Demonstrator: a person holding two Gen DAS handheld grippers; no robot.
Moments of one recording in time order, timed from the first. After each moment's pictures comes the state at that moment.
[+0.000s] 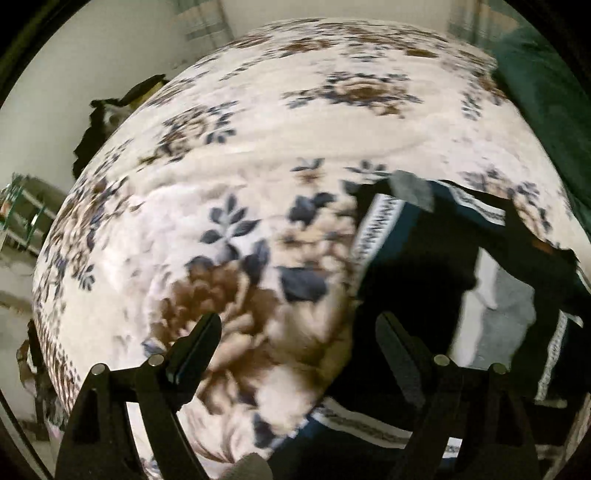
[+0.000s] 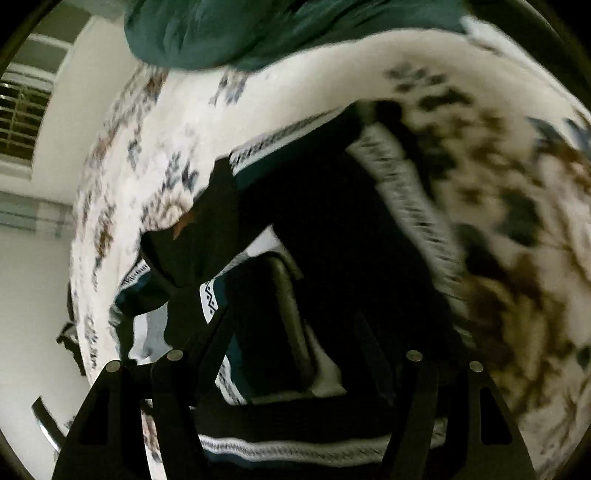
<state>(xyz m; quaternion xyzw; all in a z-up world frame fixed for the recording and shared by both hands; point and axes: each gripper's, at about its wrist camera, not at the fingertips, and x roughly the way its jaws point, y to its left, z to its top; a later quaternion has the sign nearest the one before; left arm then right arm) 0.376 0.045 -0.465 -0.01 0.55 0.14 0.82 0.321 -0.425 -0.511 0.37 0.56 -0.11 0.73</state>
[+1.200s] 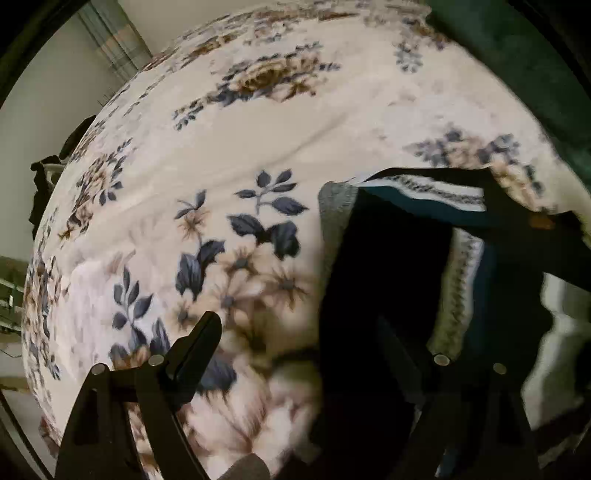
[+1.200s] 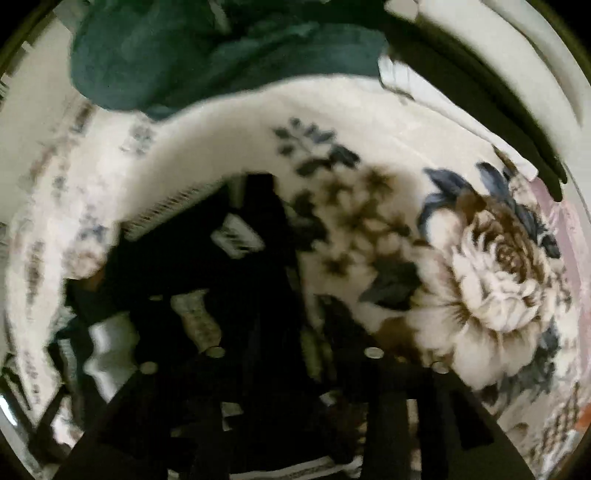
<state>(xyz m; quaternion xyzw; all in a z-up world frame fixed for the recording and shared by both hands) 0.453 -0.024 -0.505 0.07 0.57 0.03 0.82 0.303 -0.477 -0.483 0.30 0.55 -0.25 0.74</state>
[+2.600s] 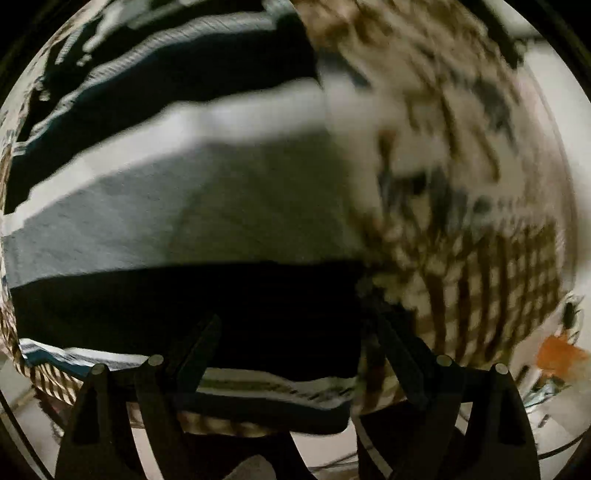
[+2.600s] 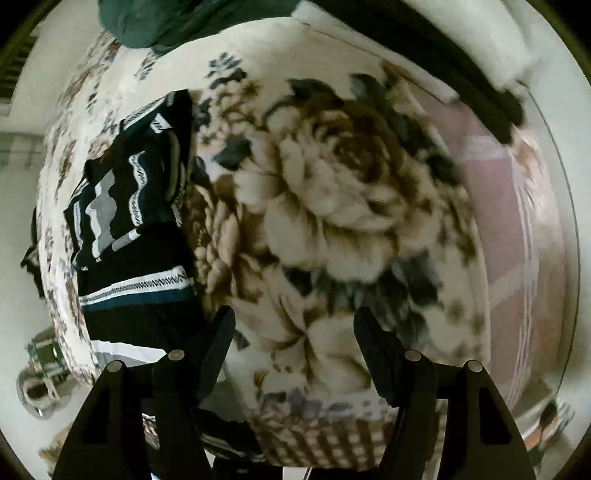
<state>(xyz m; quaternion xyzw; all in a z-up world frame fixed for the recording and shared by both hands) 0.036 -0.327 -0.554 0.14 0.73 -0.14 0.66 0.124 -0.598 -0.446 0.27 0.68 -0.08 0.67</state>
